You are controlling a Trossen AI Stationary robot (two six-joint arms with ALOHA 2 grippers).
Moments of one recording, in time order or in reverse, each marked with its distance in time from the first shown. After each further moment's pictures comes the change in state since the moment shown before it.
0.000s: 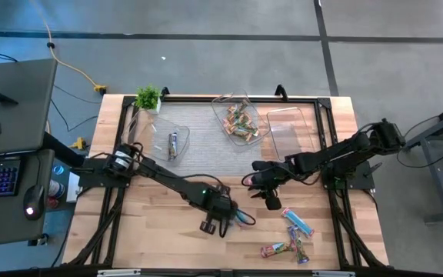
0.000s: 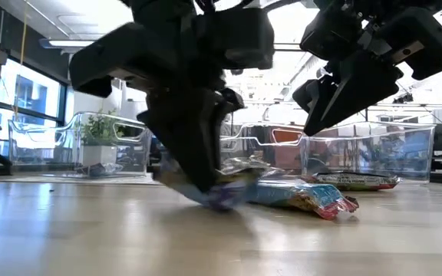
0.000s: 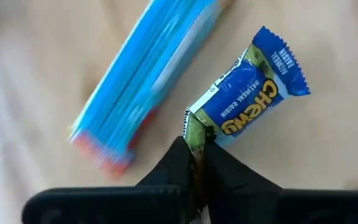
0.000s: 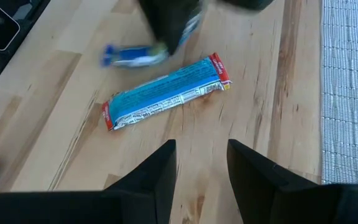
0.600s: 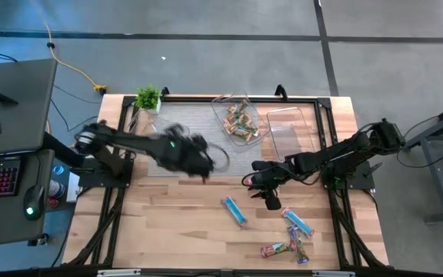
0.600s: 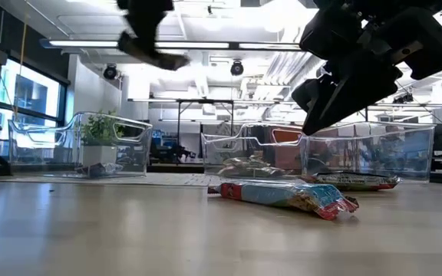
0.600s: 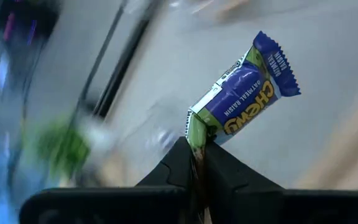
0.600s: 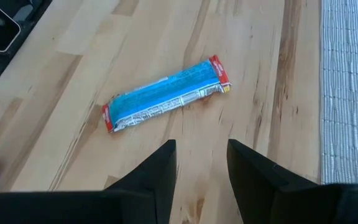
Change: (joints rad) left arm 0.182 -0.395 0.127 -0.871 -0.635 -0.714; right arm 0.000 0.001 0.000 0.008 0.000 -0.004
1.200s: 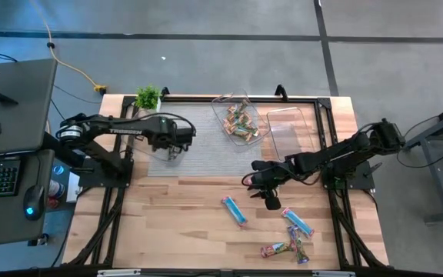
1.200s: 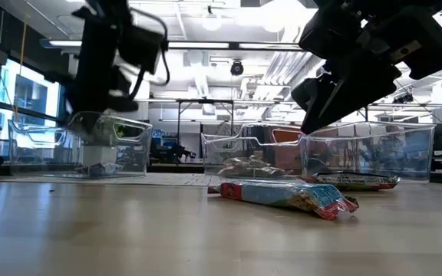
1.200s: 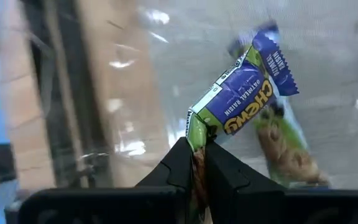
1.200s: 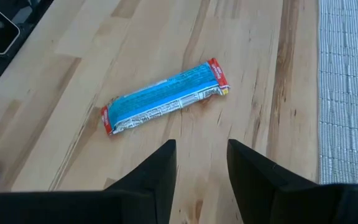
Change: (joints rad) left arm 0.409 -0.194 -0.643 0.289 0.261 -0.408; right arm 0.000 0.000 0.000 0.007 0.004 -0.003
